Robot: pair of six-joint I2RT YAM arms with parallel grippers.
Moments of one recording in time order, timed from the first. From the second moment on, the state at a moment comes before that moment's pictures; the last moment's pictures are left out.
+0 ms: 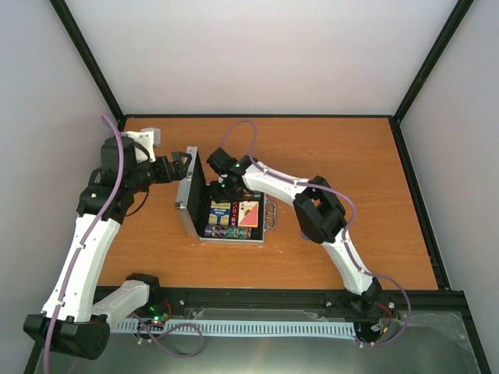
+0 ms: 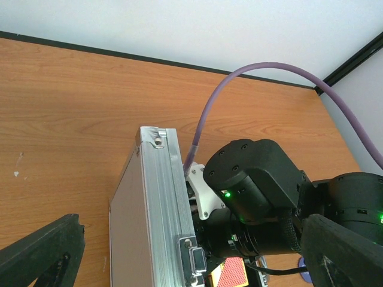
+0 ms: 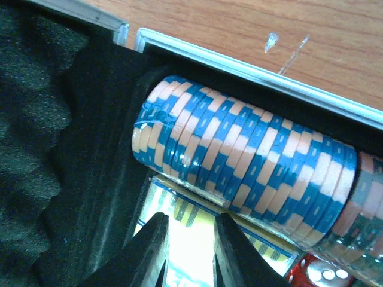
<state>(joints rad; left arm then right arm) -0.15 0.98 1.16 -0.70 0.29 -0.31 0.87 2.31 1.93 -0.79 -0.18 0.64</state>
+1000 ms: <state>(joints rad) -0.15 1.00 1.23 -0.71 0.23 -0.30 0.74 1.40 1.21 -0.72 0.13 0.50</state>
